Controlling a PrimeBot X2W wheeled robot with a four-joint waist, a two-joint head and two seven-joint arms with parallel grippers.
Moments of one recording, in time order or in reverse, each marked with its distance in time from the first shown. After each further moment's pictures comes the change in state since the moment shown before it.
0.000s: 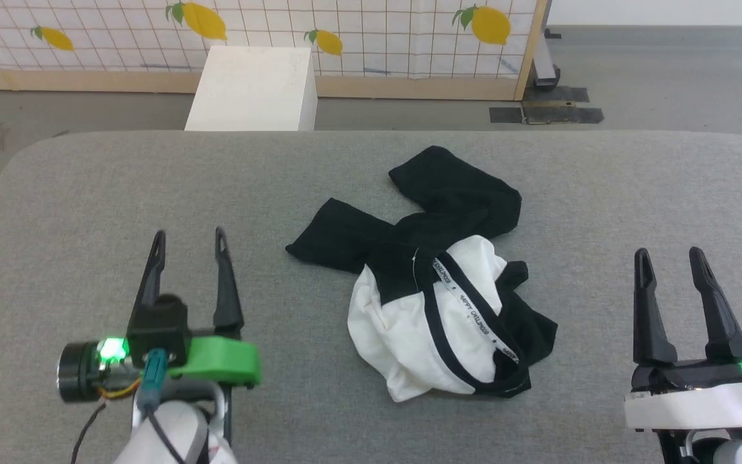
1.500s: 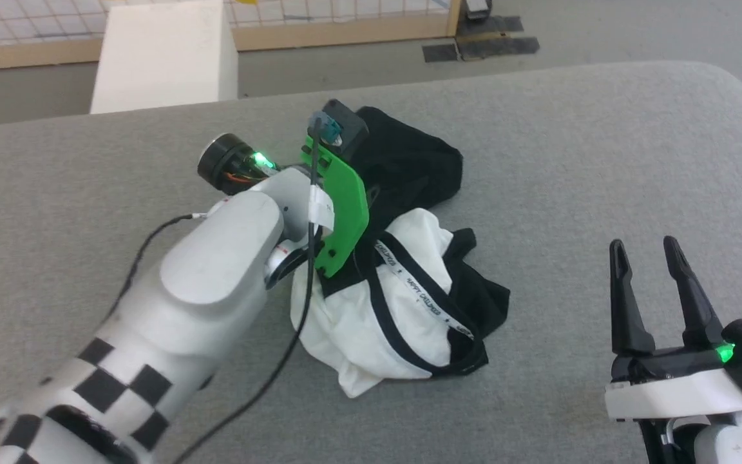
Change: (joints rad) left arm -0.748 -0.109 -0.428 0.599 -0.250 -0.612 0.650; right arm -0.040 0.000 0.047 0.034 0.000 0.000 0.000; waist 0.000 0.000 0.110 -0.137
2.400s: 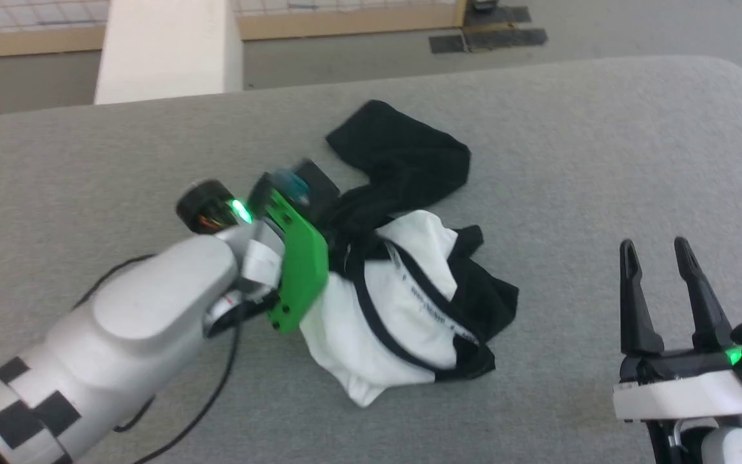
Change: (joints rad) left arm -0.015 0.286 -0.362 -0.282 -0.337 -0.001 -0.060; right arm 0.000 0.000 -0.023 0.000 -0.007 0.000 0.000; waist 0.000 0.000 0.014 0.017
